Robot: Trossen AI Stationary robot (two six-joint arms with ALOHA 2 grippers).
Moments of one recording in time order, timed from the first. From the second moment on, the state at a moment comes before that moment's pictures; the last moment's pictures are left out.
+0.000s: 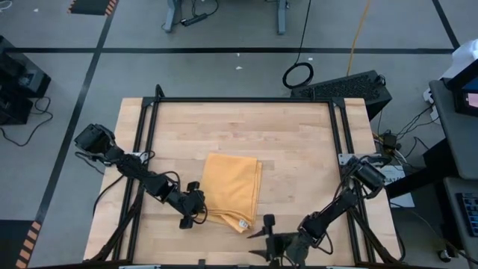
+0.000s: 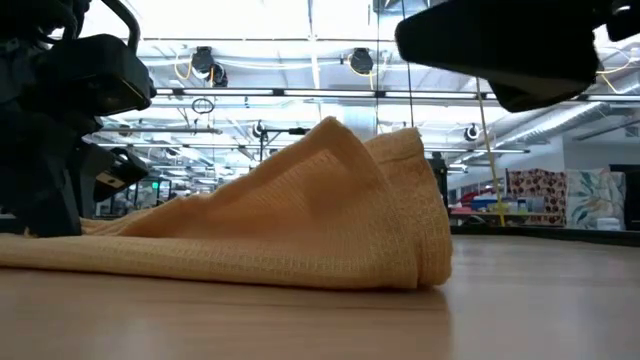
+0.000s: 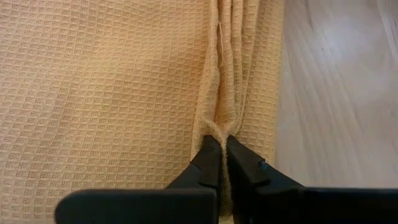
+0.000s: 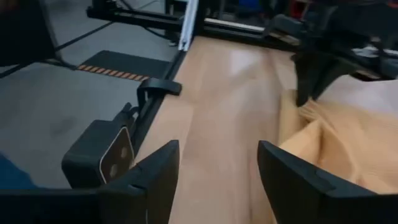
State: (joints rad) left arm -0.56 1.54 0.55 0.05 -0.09 -0.52; right arm 0.79 2.06 1.02 0.66 0.67 0.18
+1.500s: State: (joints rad) left arm -0.68 1.34 0.61 -0.02 -0.26 -0.45; right arm 0.62 2.14 1.03 0.41 0.66 0.53
